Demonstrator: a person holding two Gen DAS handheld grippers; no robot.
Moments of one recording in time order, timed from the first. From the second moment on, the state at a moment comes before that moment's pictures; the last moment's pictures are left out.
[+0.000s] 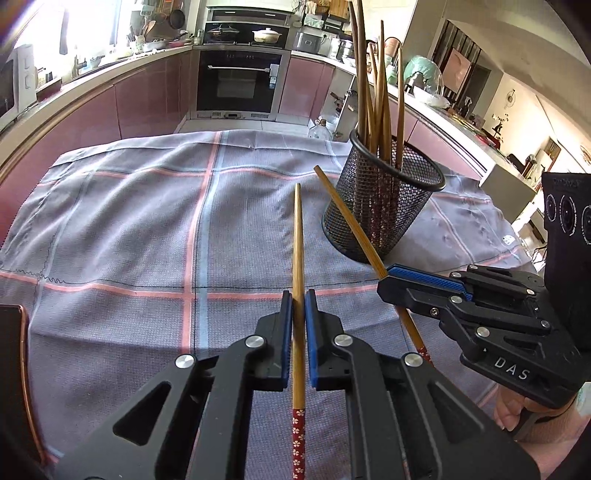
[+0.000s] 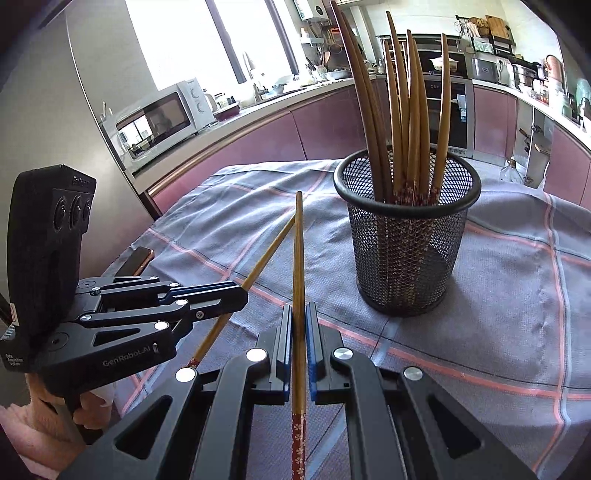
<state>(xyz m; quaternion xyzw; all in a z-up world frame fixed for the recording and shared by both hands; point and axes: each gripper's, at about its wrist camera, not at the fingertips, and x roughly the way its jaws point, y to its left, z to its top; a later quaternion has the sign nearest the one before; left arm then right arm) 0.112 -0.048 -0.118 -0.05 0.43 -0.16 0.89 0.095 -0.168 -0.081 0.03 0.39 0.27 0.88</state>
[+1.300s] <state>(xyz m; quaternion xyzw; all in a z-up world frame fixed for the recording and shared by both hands) 0.088 -0.023 -0.069 -0.09 0.37 -0.20 0.90 0.074 -0.190 -0.048 0.04 0.33 0.27 0.90</state>
